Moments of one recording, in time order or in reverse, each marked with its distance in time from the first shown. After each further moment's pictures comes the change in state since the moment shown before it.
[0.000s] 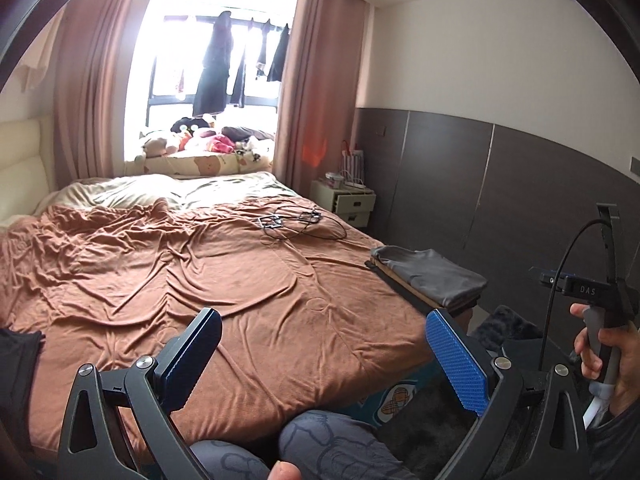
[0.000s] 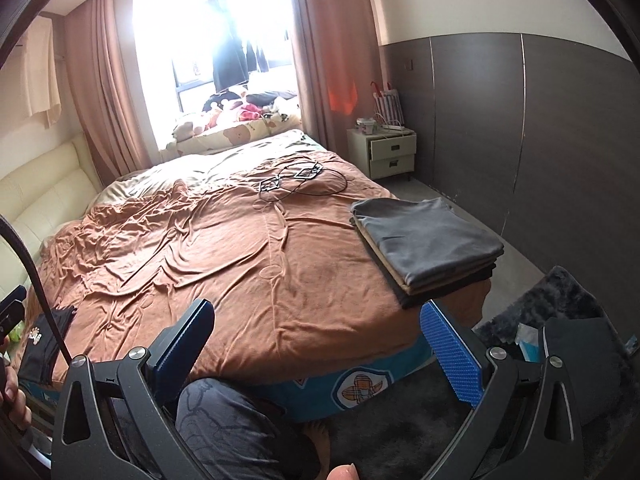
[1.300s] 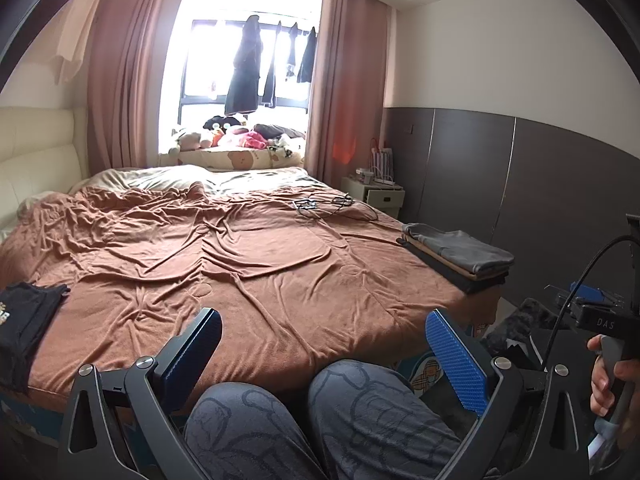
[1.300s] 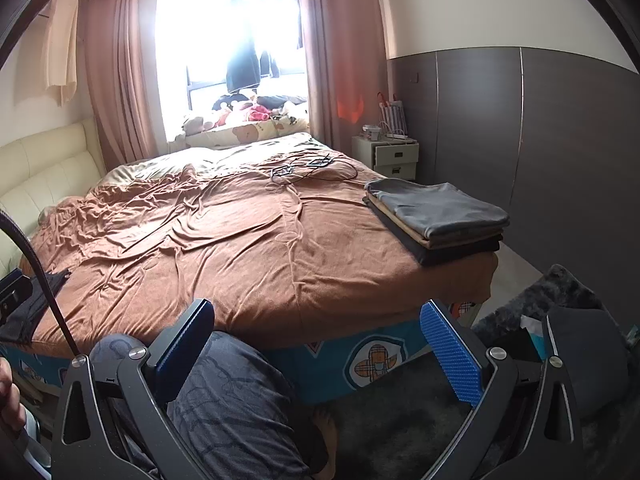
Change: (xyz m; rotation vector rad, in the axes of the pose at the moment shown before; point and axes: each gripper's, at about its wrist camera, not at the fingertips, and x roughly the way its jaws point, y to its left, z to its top) left arm -0.022 0.014 -0.106 -0.013 -0.025 0.104; right arm 0.000 0.066 -0.124 -0.058 -0.065 -0.047
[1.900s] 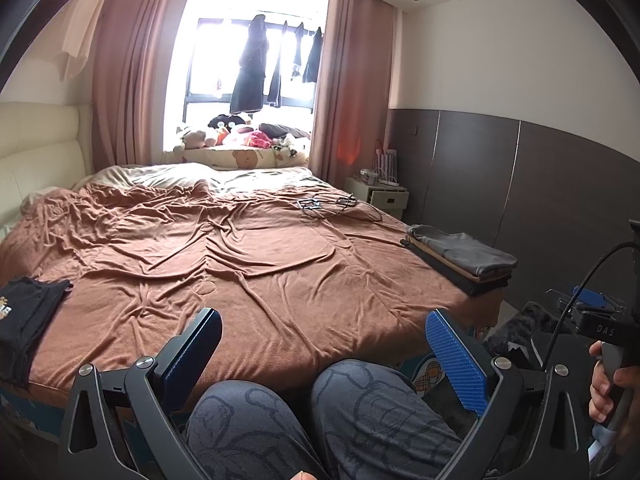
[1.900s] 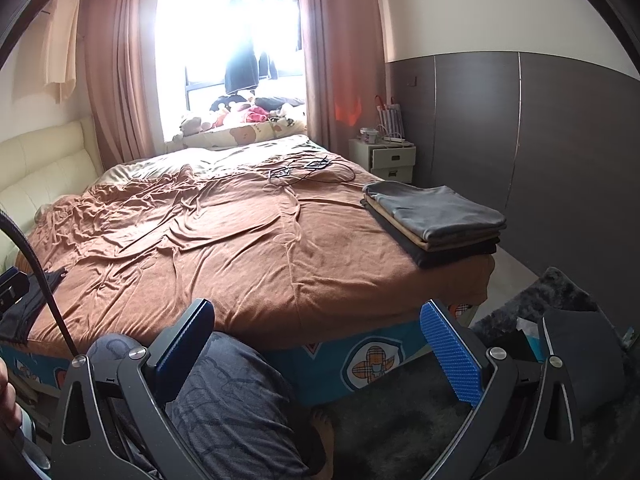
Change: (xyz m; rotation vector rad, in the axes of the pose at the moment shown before) left arm -0.001 0.003 0.000 -0.014 0.001 0.014; right arm 0.000 -0.001 -0.002 -0.012 -0.006 -0.005
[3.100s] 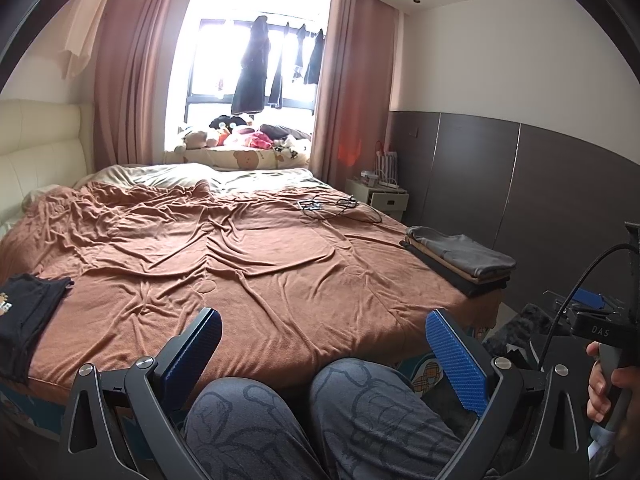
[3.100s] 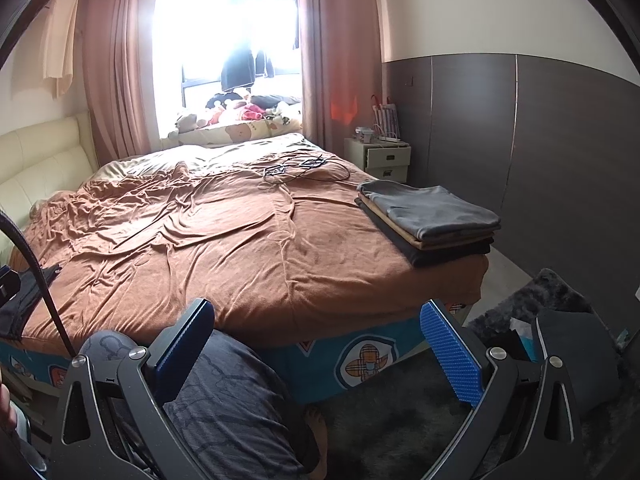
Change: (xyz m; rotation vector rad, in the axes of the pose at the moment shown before) left arm -0.002 -0.001 -0.003 -0.002 -0.001 0.000; right arm 0.001 -0.012 0.003 -0.012 0.005 -0.021
